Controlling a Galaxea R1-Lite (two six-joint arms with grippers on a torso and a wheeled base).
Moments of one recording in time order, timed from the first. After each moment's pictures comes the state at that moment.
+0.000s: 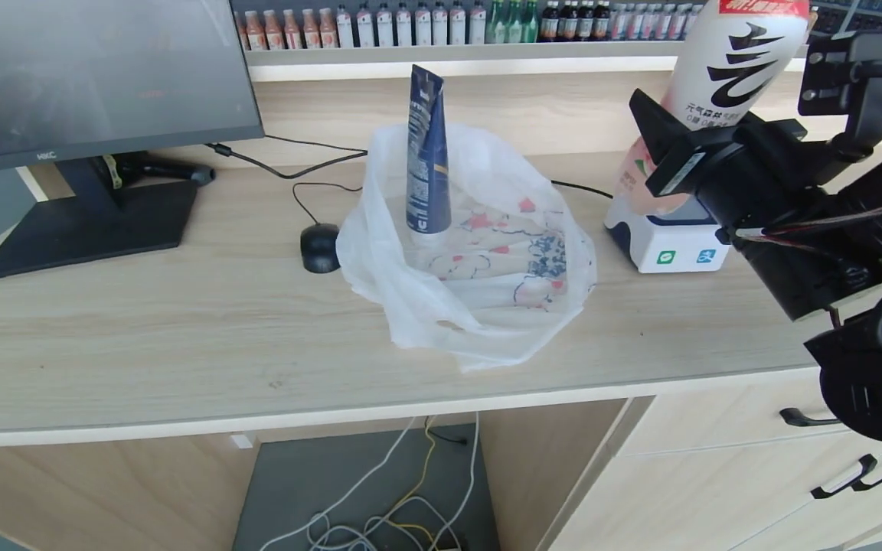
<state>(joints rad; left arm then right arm) 0.00 0.00 0.00 0.00 0.00 -0.01 0.44 1.72 -0.91 -1.40 -0.10 -0.16</state>
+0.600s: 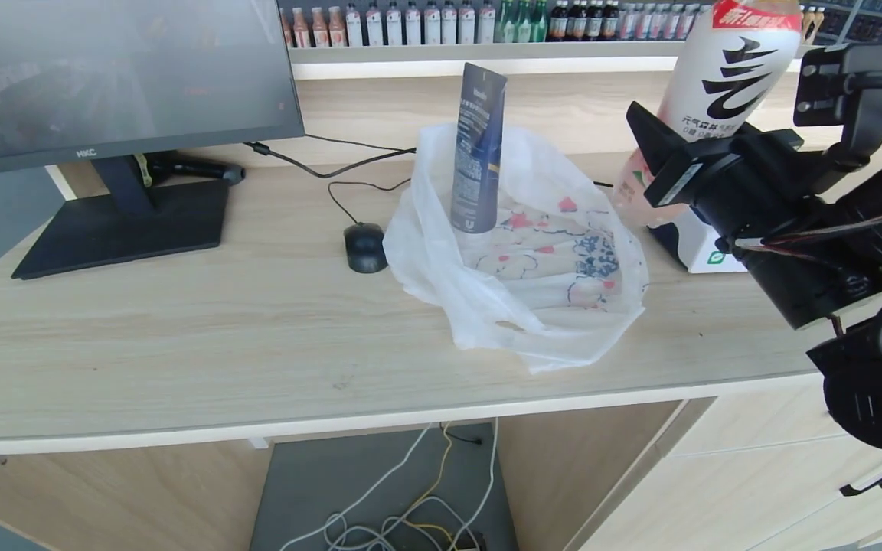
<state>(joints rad) 0.00 0.00 0.00 0.00 0.00 -0.01 0.44 1.71 -0.88 -1.39 -0.10 -0.16</state>
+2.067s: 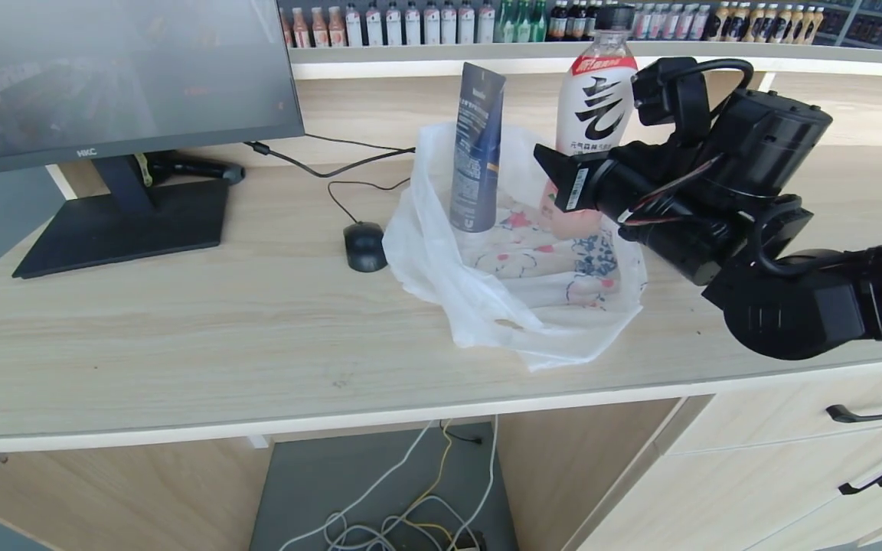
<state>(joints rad) 0.00 0.00 0.00 0.00 0.00 -0.01 0.49 1.89 -1.26 -0.90 -0.10 -0.07</state>
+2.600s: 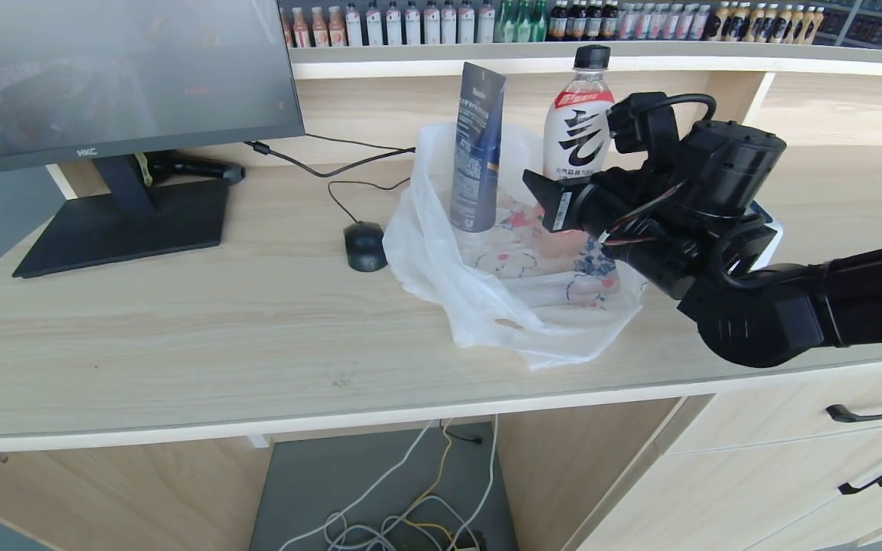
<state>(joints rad) 0.00 0.00 0.00 0.00 0.00 -0.01 0.48 1.94 -1.26 -0.90 -0.10 -0.05</state>
